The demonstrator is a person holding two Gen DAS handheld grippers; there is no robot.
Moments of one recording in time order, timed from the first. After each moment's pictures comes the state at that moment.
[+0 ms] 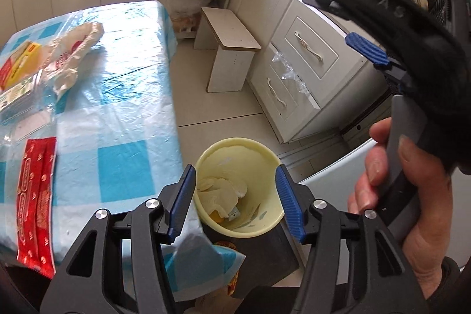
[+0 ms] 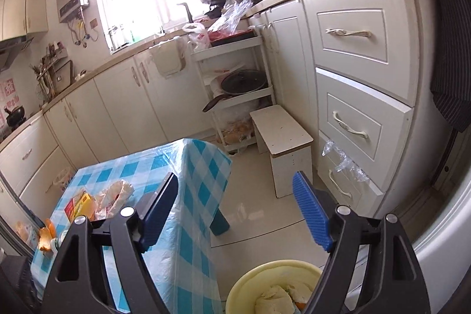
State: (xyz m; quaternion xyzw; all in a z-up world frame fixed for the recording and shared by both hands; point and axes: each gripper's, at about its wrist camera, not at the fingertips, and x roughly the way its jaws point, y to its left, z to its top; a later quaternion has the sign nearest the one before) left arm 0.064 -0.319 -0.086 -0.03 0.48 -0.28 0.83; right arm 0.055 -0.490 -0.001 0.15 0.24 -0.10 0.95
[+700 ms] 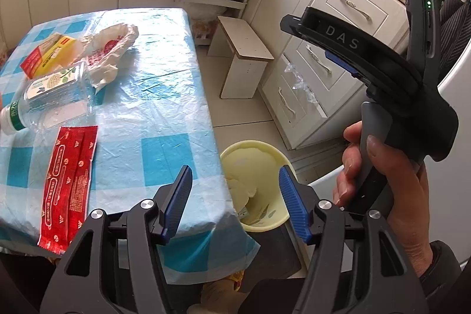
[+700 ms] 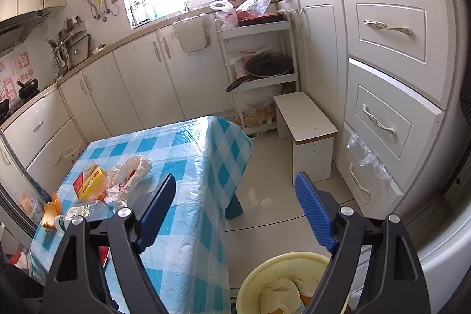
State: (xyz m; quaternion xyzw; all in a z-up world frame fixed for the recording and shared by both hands) left arm 0.055 -0.274 -0.071 -0.05 0.47 -0.26 0.84; right arm 0.074 -0.458 -0.011 0.12 0.28 -0.05 0.95
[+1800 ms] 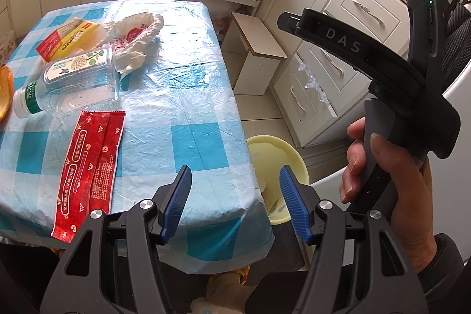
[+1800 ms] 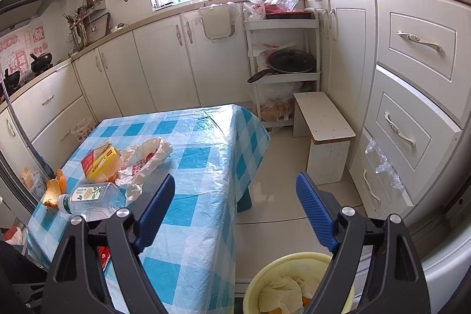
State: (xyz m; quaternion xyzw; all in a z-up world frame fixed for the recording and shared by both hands) left arm 0.058 -0.246 -0.077 -0.06 0.48 -0.24 0.84; right arm 0.086 -0.423 -0.015 0.07 0.30 -0.01 0.95
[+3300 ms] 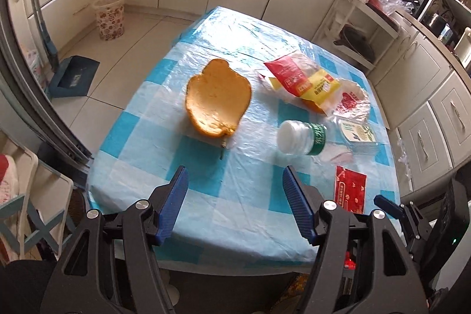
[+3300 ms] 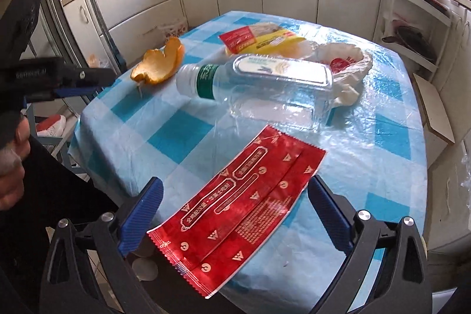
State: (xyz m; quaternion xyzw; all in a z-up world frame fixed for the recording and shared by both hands) left arm 0.115 0.046 -0.079 -0.14 0.46 -0.02 0.87; right arm 0.069 -0.202 -0.093 -0.05 0.44 0.21 0.87
